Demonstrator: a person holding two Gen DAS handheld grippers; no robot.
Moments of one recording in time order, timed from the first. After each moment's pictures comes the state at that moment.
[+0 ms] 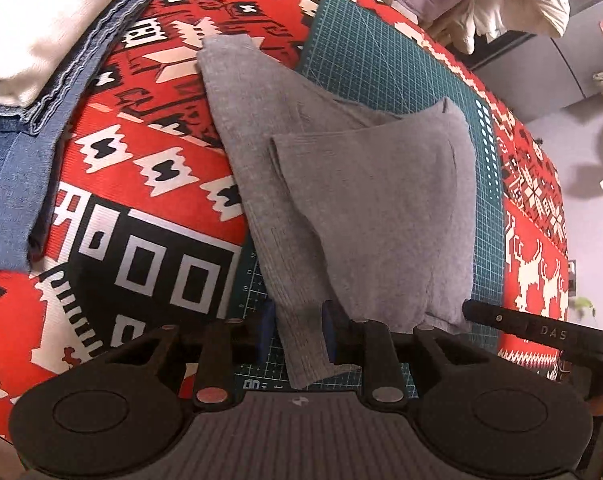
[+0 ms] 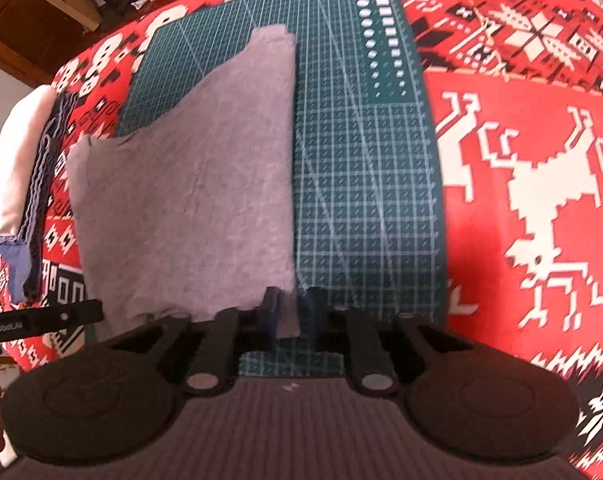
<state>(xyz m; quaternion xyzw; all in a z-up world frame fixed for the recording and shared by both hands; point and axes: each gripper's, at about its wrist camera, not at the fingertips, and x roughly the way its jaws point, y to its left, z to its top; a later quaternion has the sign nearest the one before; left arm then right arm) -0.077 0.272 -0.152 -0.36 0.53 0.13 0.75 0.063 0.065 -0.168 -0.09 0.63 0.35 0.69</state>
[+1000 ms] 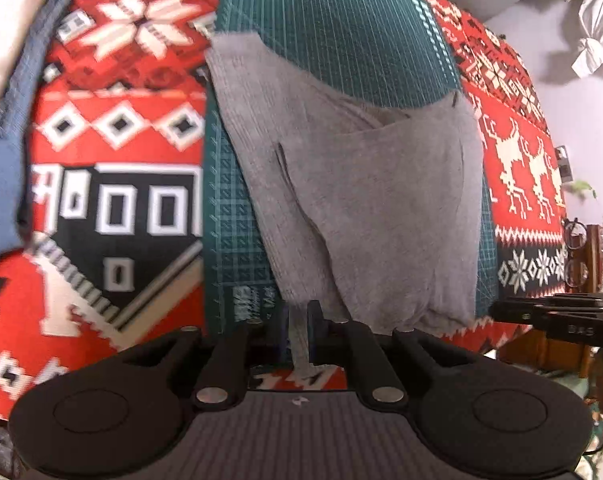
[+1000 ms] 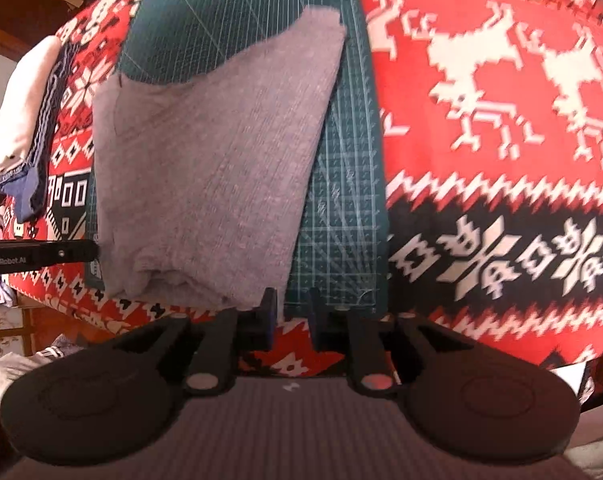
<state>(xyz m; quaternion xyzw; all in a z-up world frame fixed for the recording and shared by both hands) -0.095 0.244 -0.135 -0.26 0.60 0.04 0.75 0.004 -0.023 -0.130 -0.11 0.66 0.33 0.67</state>
